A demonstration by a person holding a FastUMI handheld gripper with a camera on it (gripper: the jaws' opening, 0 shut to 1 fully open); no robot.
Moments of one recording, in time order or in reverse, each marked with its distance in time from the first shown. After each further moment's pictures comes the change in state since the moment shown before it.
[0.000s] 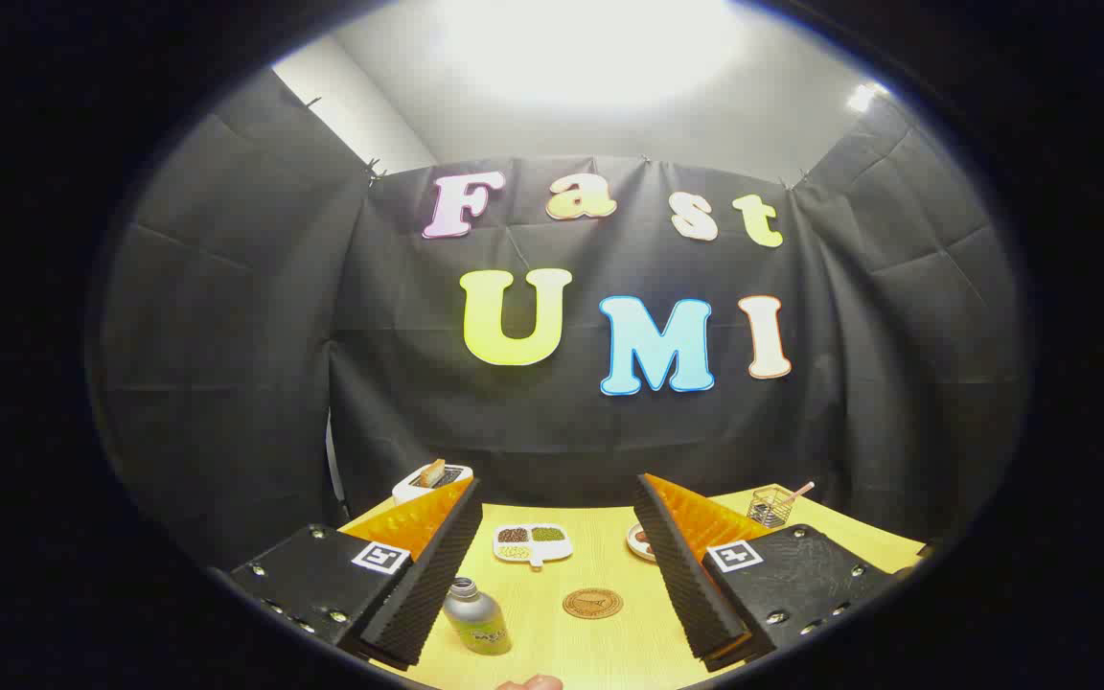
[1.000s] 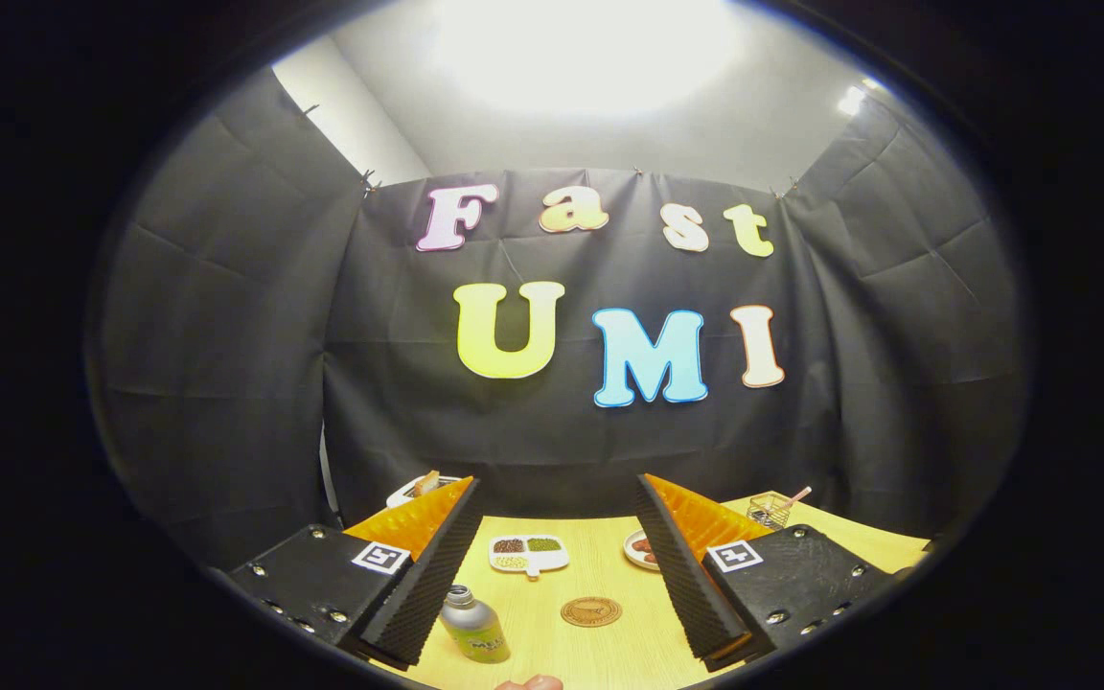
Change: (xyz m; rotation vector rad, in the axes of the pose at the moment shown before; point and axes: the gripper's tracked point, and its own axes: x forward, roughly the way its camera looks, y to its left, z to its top) arm 0.003 -0.004 -0.006 0.012 -0.038 -0.026
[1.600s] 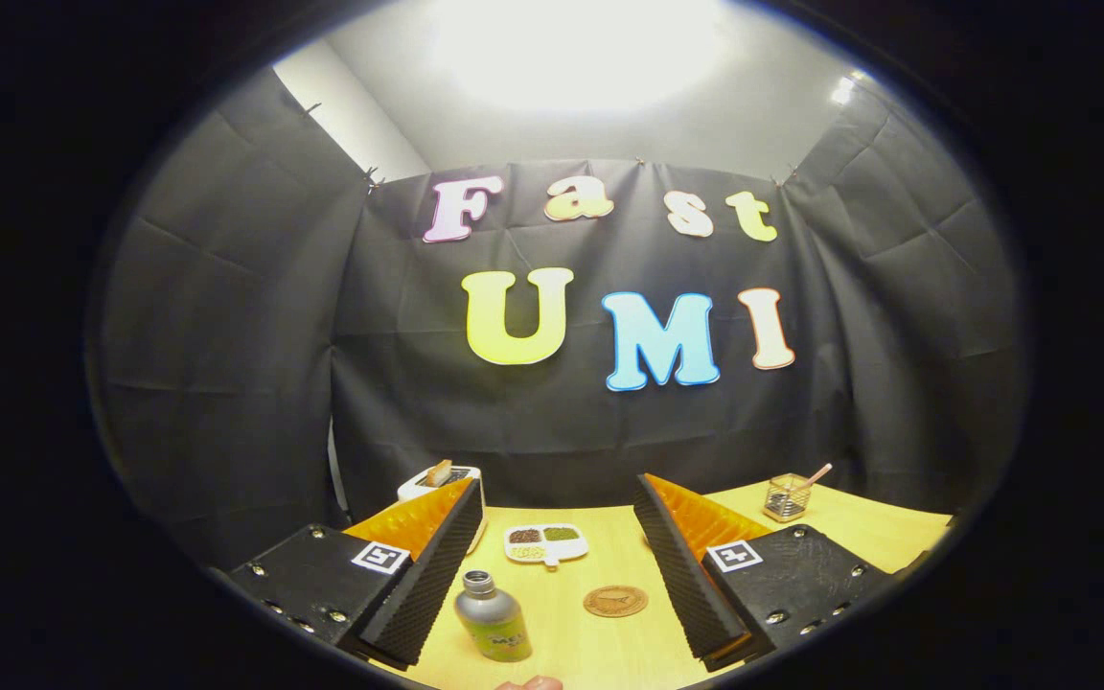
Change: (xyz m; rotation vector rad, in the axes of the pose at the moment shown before) arm 0.005 0.034 -0.040 0.042 0.001 0.048
